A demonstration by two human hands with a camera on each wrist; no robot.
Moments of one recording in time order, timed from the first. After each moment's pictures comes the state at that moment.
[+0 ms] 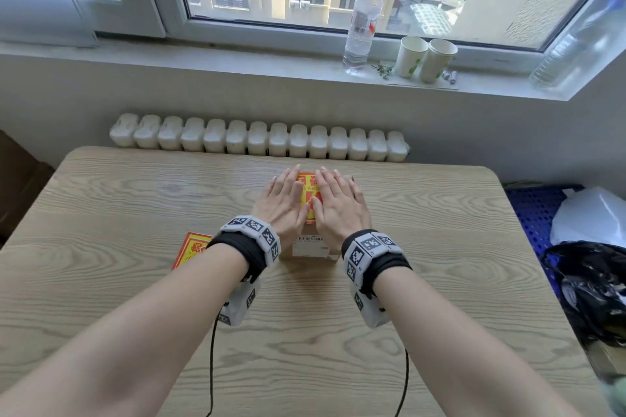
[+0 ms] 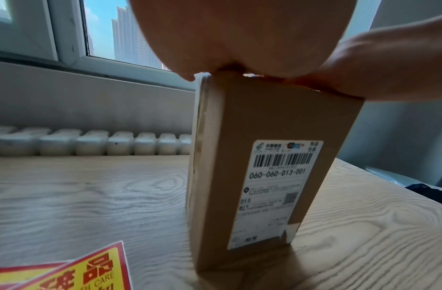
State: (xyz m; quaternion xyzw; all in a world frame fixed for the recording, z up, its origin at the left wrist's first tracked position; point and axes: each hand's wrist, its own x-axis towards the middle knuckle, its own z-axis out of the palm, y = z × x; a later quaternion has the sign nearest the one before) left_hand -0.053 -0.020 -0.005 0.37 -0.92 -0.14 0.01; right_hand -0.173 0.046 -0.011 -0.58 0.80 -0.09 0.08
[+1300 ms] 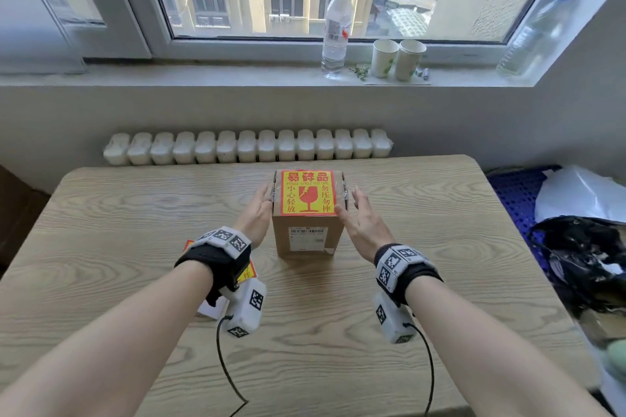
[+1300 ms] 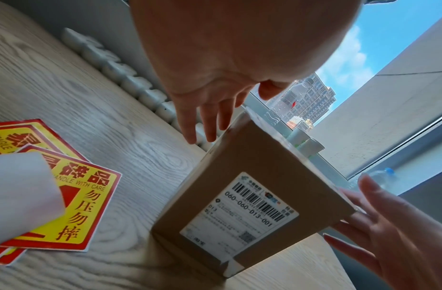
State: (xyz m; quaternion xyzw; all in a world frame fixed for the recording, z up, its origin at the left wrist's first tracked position) left_hand -0.027 -0.005 0.013 0.41 -0.71 -0.55 0.15; right_hand -0.206 0.113 -0.021 -0.43 0.81 -0.27 0.29
